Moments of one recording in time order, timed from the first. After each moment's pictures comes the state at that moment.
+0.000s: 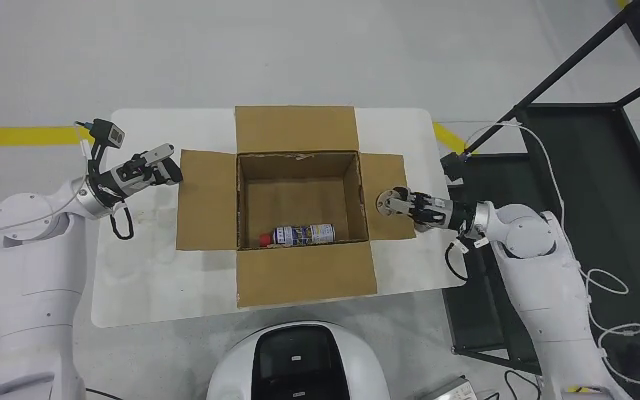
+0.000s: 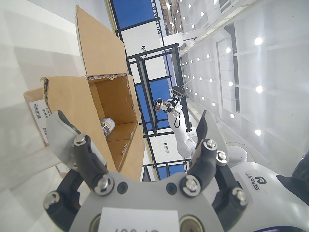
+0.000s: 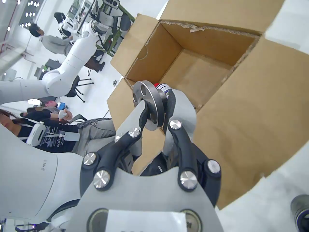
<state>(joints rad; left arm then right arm) 0.91 -1.12 -1.55 -1.08 -0.30 -0.36 -1.29 -1.37 -1.02 1.63 -1.53 0.08 -0.71 1.09</state>
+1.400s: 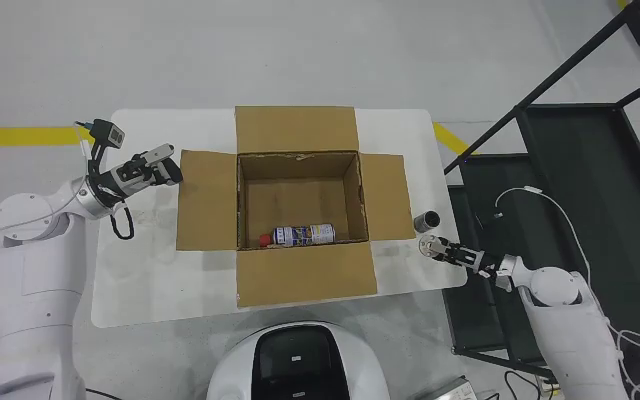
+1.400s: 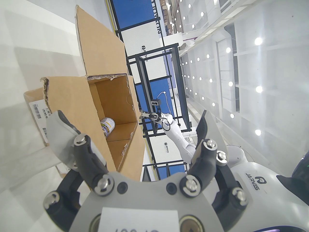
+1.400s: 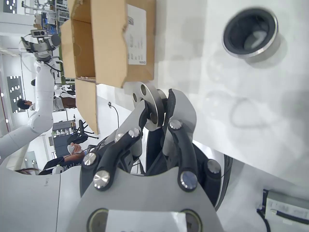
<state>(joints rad) 0.91 -1.12 -1.55 -1.08 -0.30 -0.36 -1.29 -1.58 -0.99 1.74 -1.30 0.03 -0.51 1.03</state>
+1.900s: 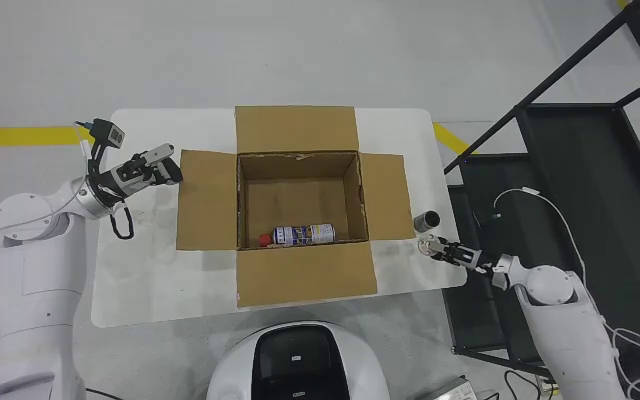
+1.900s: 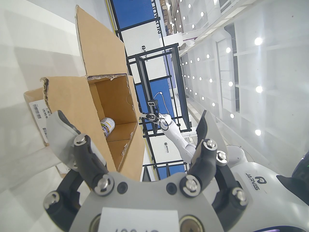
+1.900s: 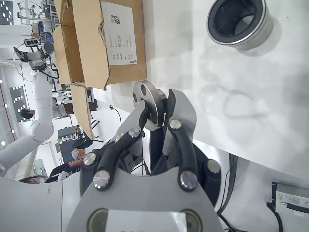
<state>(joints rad) 0.91 -1.12 -1.55 -1.08 -0.30 -0.36 -1.29 -1.57 -0.99 1.73 -1.29 -0.01 -0.47 0.98</state>
